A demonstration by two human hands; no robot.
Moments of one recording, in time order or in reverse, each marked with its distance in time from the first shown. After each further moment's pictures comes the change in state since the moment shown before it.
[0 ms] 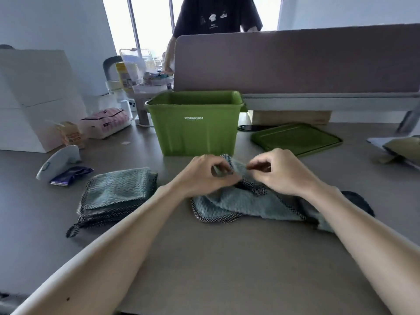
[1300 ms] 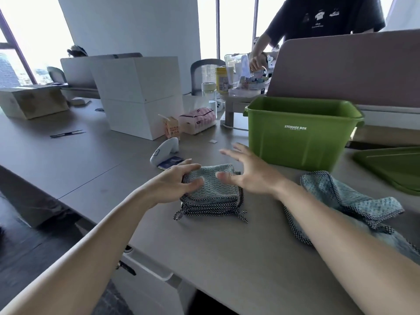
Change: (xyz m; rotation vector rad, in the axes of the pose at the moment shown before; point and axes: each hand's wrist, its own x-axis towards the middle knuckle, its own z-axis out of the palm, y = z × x) left_hand -0.151 -0.132 -0.142 -0.033 0.085 -0.545; right_hand 0.092 -0.168 0.131 0.193 -0.403 -0.291
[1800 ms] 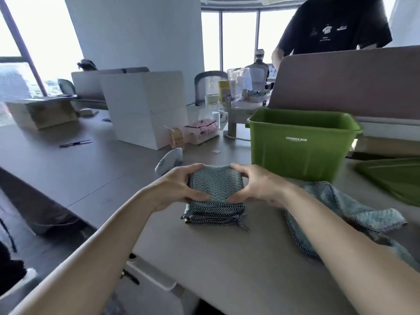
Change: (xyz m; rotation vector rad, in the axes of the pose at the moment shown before) left_hand -0.003 0.019 -0.011 -0.560 -0.096 -0.035; right_hand -0.002 0.001 -0.011 0.248 -0.116 0.118
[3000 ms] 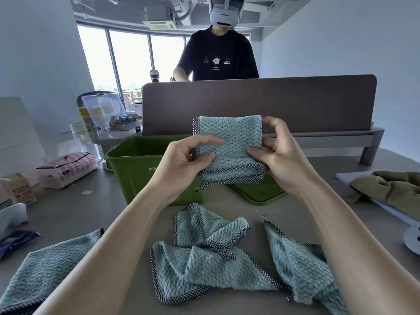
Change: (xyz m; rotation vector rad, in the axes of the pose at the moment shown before) left_hand 0.111 0.158 0.238 -0.105 -0.141 0.779; right_hand -0.177 0.077 -0.203 0.458 0.865 -0.232
